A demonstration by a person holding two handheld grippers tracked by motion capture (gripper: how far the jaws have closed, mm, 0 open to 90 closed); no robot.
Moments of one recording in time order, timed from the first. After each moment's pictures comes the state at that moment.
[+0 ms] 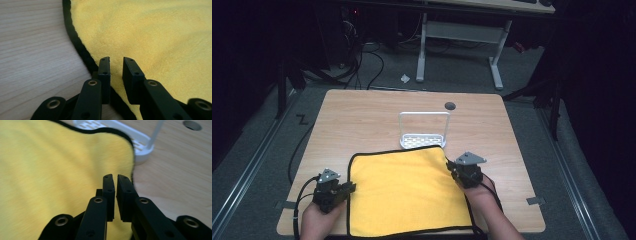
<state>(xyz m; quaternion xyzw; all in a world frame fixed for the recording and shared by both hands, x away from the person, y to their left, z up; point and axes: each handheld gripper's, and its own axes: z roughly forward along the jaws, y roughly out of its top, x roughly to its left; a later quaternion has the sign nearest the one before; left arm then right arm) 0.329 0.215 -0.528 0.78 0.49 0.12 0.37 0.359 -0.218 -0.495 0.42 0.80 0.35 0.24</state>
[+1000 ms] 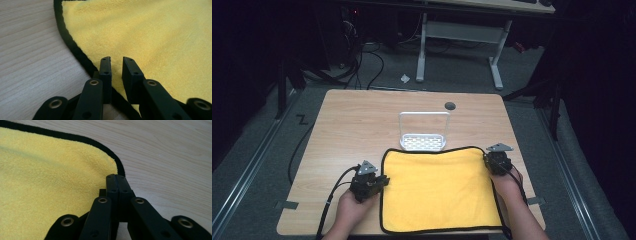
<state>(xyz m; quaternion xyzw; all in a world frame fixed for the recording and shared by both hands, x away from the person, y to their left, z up) 0.356 0.122 -0.532 0.81 0.41 0.08 0.41 0.399 -0.323 -0.524 0.54 0.75 0.25 0.29</state>
